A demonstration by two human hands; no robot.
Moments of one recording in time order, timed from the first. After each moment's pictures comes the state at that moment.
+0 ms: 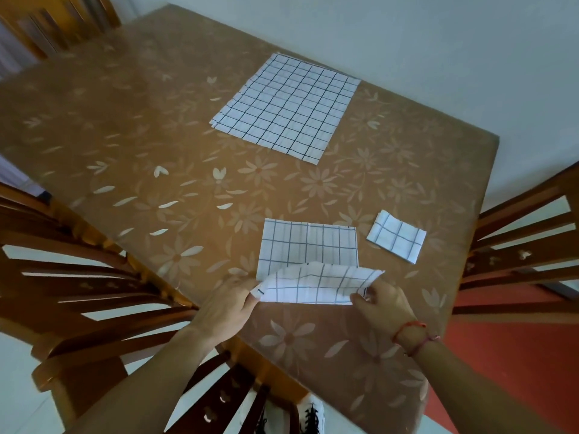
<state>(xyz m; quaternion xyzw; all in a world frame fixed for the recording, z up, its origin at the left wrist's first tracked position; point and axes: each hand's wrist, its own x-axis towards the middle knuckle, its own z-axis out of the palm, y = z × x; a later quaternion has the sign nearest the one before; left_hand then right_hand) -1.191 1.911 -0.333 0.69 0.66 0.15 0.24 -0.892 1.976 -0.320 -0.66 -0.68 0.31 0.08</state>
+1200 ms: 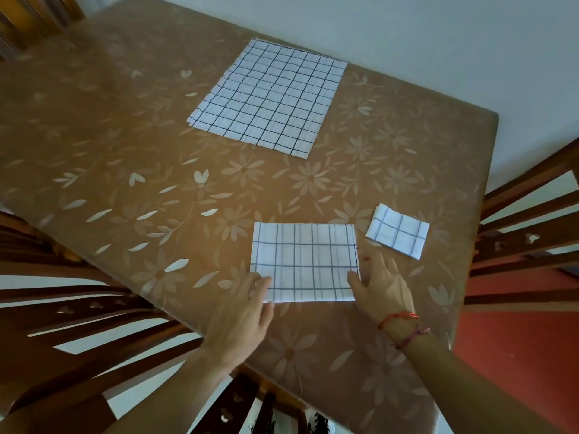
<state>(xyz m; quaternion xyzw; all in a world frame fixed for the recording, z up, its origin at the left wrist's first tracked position) -1.165 1.925 -0.356 0.76 0.62 0.18 0.10 -0.908 2.000 -0.344 -0.71 -0.66 0.20 0.15</state>
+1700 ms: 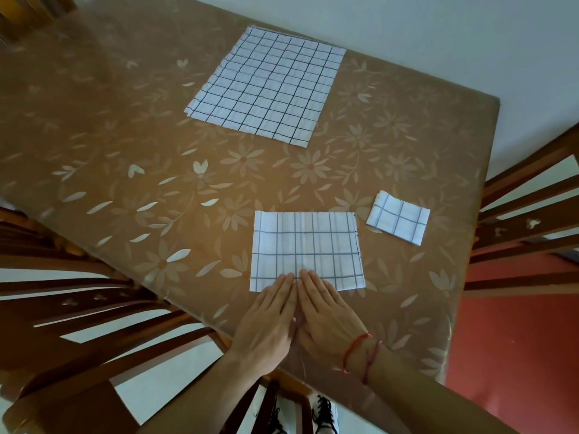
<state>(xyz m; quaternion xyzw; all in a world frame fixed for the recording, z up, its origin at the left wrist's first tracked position) -1.130 1.896 -0.389 0.82 0.56 0.04 0.10 -0.964 1.925 -0.376 -0.45 -0.89 0.09 0.00</state>
